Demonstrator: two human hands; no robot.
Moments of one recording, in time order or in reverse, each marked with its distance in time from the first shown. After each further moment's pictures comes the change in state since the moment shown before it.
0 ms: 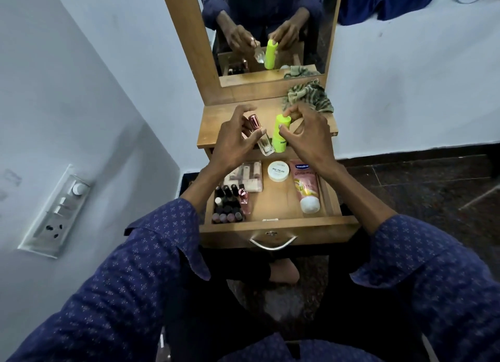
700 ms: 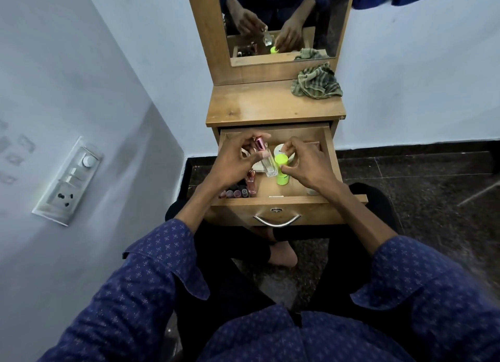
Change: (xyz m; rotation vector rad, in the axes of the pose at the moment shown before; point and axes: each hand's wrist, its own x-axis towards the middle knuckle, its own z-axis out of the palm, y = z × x) left_hand -0.094 0.000 -0.006 -0.130 -0.138 -0.058; right_hand -0.094 0.011 0.014 -0.162 -0.429 0.112
